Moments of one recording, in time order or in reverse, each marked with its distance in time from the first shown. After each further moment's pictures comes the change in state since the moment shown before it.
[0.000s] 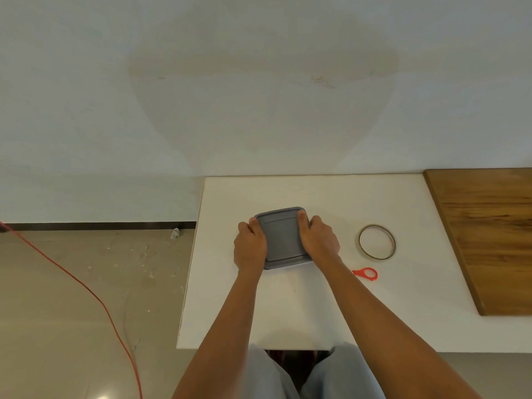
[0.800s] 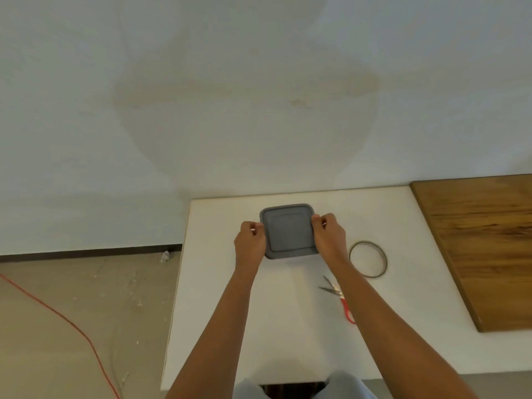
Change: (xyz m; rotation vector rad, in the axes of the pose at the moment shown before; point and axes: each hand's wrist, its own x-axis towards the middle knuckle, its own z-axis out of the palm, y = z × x) left_hand 0.024 0.039 0.019 -0.064 -0.124 0.101; right_hand 0.032 0.012 -0.043 0.364 0.153 -0.079
